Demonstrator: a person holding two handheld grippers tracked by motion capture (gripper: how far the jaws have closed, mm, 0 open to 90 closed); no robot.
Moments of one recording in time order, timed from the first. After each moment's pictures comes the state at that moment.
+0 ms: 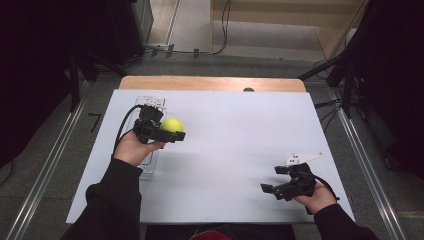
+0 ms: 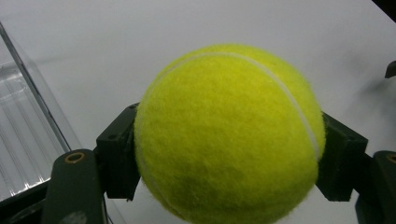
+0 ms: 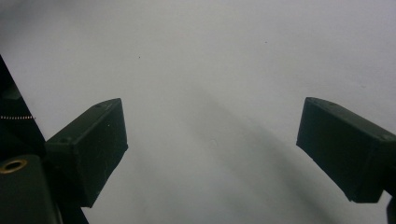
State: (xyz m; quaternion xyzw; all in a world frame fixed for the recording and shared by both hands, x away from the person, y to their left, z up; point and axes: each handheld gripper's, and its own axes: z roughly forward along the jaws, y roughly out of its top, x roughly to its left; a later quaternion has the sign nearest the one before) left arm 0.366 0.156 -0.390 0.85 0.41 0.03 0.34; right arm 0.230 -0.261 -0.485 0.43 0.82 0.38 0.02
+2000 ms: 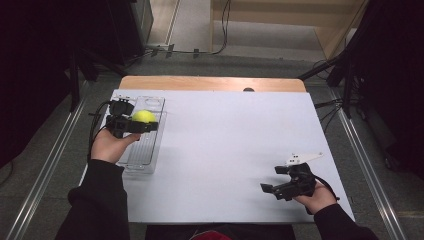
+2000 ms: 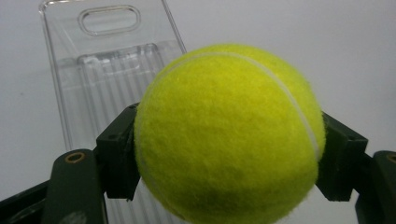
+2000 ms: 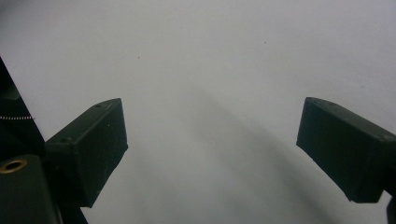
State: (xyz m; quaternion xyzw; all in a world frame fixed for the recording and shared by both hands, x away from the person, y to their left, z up) left arm 0.378 0.217 -0.383 0.79 0.51 0.11 0.33; right arm 0.230 -0.261 -0.485 0.43 0.82 0.38 0.02
